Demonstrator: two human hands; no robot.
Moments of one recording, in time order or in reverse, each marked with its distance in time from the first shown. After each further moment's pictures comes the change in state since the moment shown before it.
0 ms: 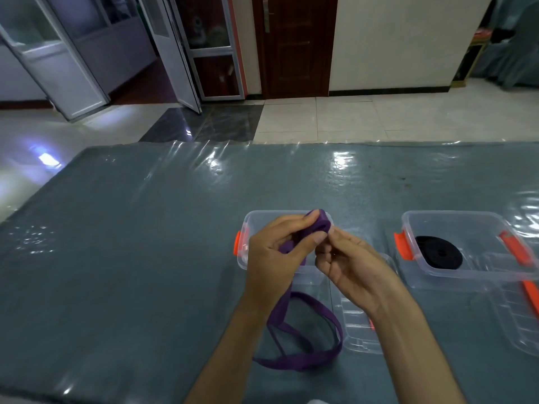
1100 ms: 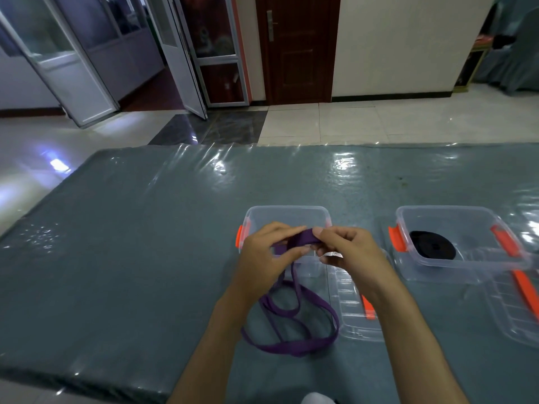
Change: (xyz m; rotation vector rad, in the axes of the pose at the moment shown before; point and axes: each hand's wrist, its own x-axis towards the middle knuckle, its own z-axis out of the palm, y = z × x) left_hand -0.029 0.002 -0.026 0.383 -0.208 0.020; right_hand -0.025 0.000 -0.019 -0.704 0.091 -0.175
